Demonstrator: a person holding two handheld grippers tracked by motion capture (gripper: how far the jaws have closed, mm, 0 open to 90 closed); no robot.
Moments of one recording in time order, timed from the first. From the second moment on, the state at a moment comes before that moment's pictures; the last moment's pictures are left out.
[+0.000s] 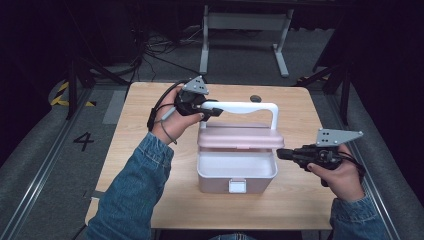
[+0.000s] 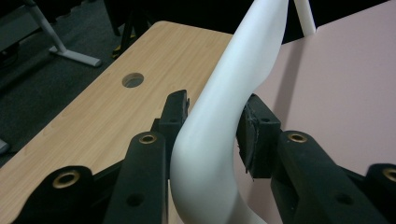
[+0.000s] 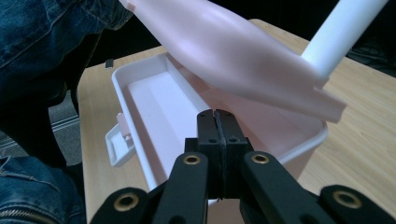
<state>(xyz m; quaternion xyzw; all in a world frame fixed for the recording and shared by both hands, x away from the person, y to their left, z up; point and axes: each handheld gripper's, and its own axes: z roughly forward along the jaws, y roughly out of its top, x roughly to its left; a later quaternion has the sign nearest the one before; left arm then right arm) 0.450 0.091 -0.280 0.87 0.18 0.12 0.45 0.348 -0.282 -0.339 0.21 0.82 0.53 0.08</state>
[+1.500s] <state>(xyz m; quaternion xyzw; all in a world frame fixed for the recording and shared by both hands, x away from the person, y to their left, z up) 0.380 0.152 -0.274 0.86 0.18 0.16 0.46 0.364 -0.270 -0.338 0.19 0.79 0.58 0.08</state>
